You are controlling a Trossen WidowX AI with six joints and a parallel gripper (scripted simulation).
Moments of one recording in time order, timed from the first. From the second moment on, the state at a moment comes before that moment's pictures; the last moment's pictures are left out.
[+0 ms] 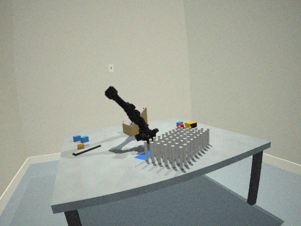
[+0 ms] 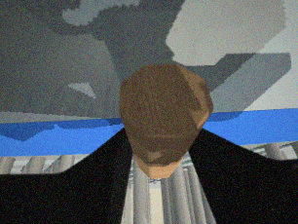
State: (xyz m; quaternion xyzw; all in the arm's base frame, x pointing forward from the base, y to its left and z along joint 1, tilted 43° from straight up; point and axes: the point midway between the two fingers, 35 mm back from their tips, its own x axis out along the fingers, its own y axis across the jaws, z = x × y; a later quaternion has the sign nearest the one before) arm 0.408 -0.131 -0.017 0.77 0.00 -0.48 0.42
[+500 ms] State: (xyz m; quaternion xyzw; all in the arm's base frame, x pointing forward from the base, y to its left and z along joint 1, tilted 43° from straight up) arm 0.401 -0.133 -0.017 0.77 0.00 -0.48 0.42
